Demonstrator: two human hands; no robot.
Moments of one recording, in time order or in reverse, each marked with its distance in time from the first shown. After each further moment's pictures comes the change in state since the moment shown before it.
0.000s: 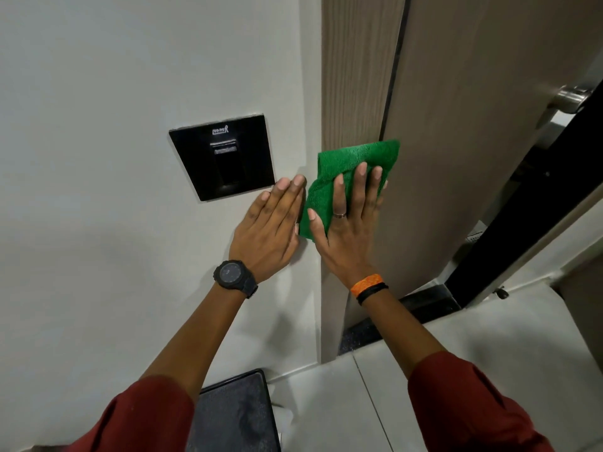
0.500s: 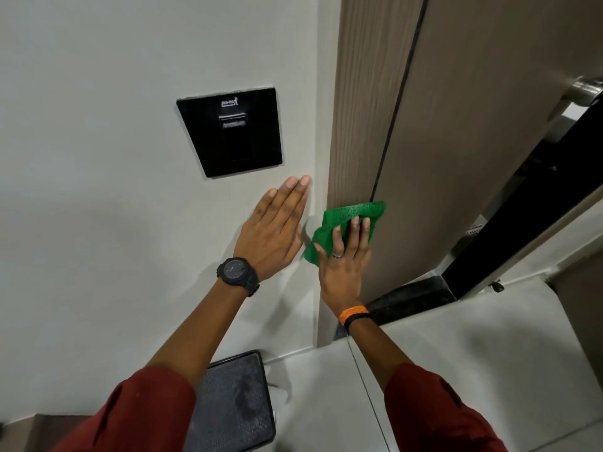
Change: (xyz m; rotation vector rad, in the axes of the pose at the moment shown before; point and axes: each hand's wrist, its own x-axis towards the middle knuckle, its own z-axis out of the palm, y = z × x) left_hand -0.023 0.015 -0.007 -0.085 -0.168 -0.024; right_hand -0.121 -0.001 0.025 -0.020 -0.212 0.260
